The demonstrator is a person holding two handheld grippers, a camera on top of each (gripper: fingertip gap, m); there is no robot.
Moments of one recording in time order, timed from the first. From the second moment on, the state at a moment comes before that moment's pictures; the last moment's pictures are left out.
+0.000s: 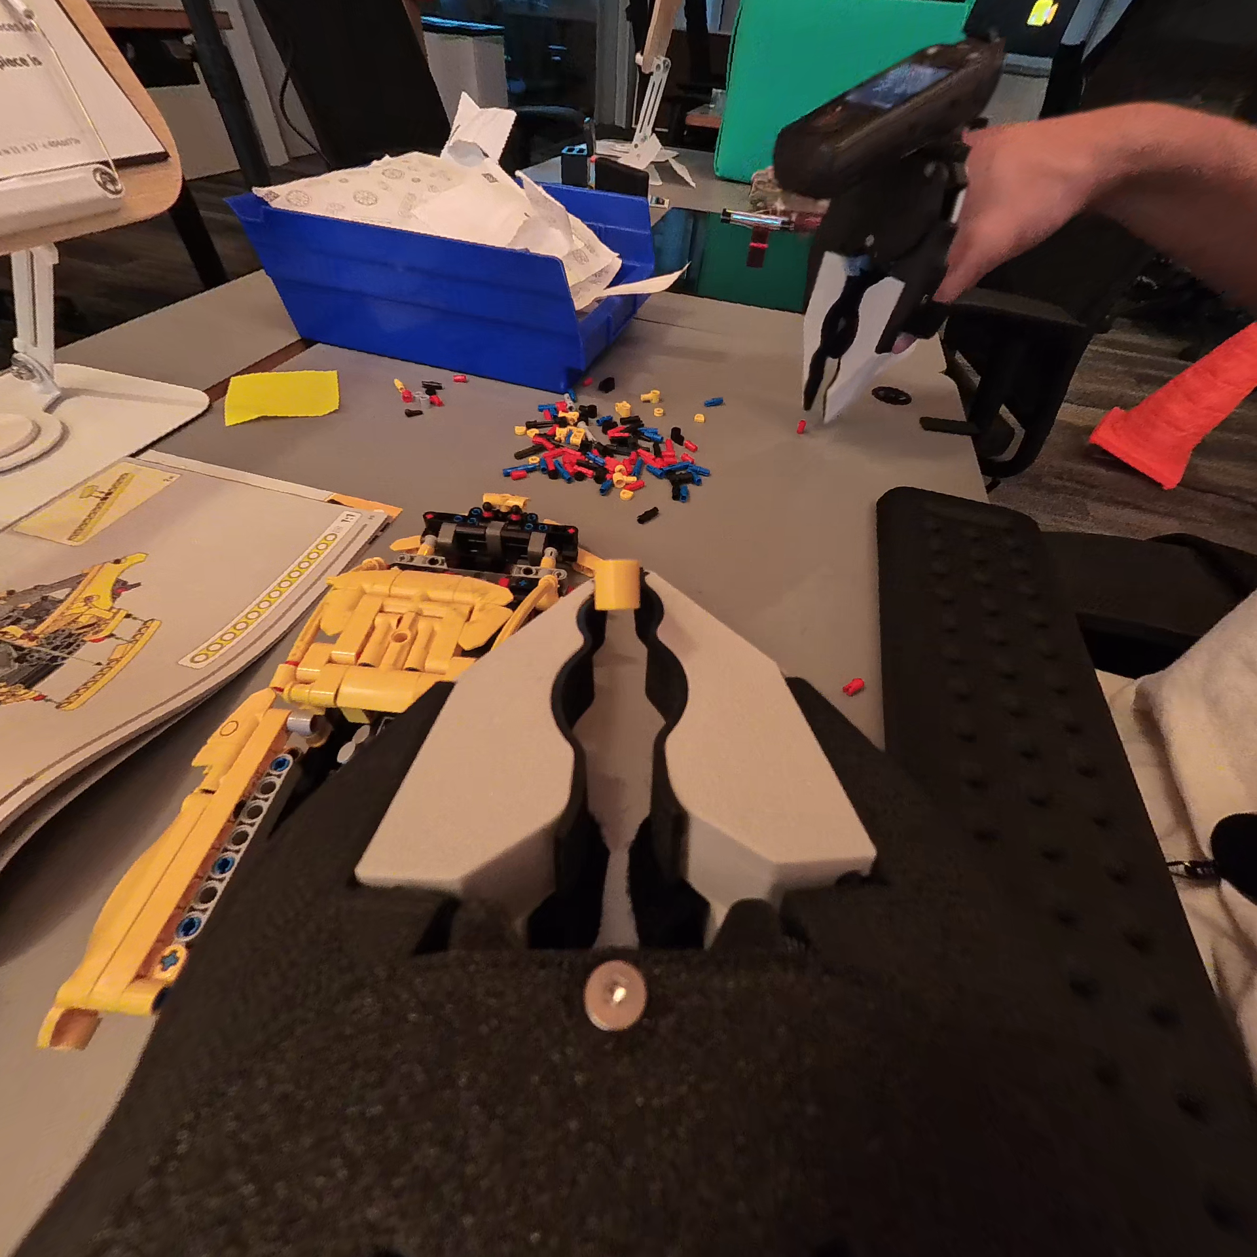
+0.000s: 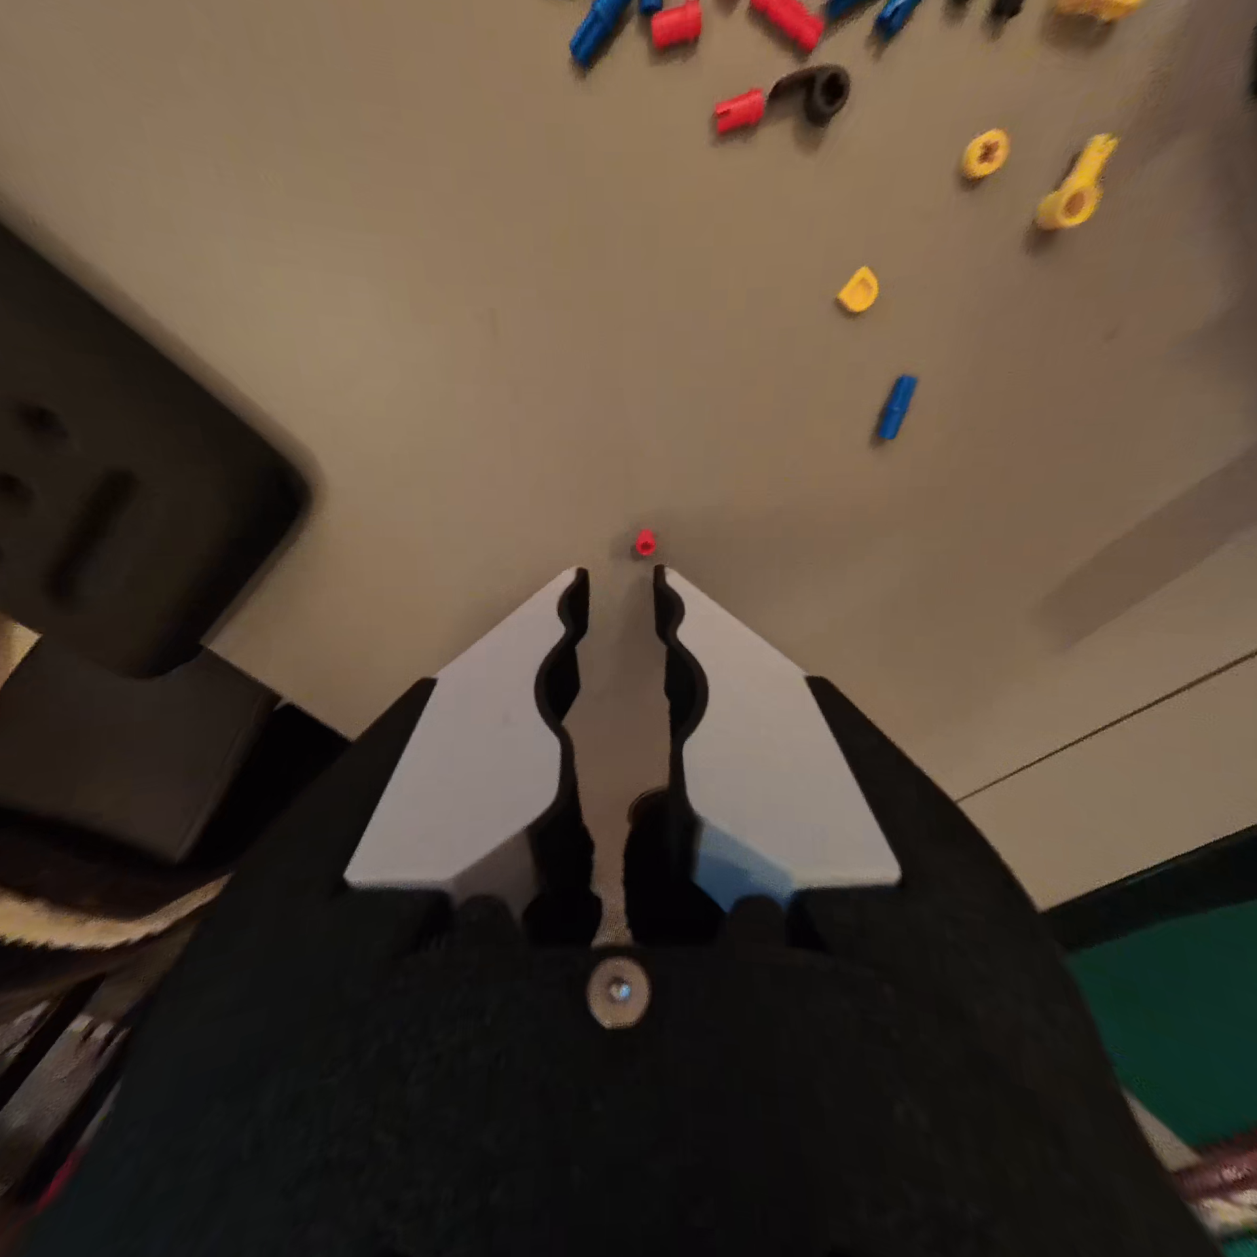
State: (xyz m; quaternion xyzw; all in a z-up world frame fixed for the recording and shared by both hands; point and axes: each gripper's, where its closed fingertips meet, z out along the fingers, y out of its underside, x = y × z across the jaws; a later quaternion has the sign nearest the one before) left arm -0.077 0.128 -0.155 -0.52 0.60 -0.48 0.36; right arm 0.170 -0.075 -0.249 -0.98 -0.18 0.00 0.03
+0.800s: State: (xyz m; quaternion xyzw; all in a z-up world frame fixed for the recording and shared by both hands) left arm -0.076 0.131 -0.159 -0.53 0.60 -0.48 0.36; right arm 0.176 -0.067 -0.261 -0.98 -0.19 0.01 0.11
